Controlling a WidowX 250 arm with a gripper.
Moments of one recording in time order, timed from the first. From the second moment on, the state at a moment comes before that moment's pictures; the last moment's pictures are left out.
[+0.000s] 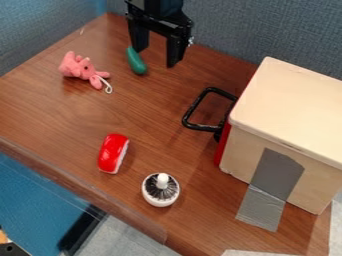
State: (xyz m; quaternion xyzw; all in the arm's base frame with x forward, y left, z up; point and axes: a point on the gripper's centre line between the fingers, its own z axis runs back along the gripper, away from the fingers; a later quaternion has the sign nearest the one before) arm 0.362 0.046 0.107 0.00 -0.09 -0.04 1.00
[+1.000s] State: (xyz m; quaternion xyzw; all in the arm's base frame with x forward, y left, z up) arm 0.233 -0.009 0.057 0.03 -0.04 -0.08 1.00
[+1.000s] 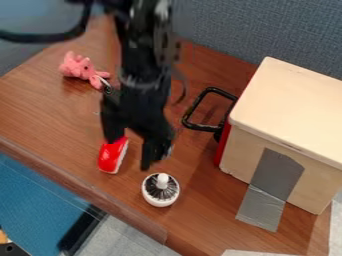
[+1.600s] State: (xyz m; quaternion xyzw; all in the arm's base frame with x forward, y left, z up) arm 0.243 0.034 0.042 0.05 -0.05 0.00 1.00
